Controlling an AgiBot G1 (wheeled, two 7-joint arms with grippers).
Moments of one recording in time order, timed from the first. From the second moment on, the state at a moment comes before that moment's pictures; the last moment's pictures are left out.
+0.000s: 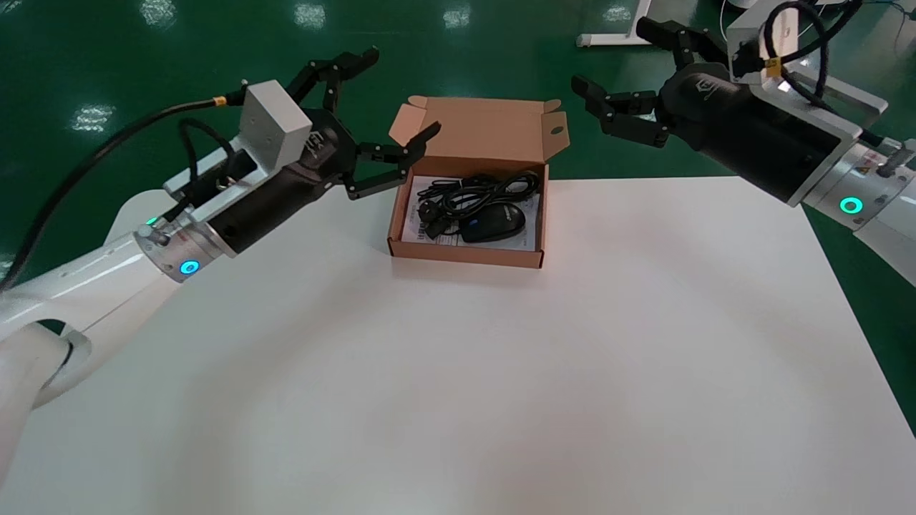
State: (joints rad) left arm -1.27 1.11 0.39 -0.65 0.67 1.02 0.84; right arm 1.48 -1.05 -0.28 0.35 -0.90 -1.15 -0.49
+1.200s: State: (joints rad) left arm -1.10 0.69 0.30 -1.19 0.72 1.43 -0.04; right arm 1.14 -0.68 -0.28 1.13 -0.76 -1.44 0.07
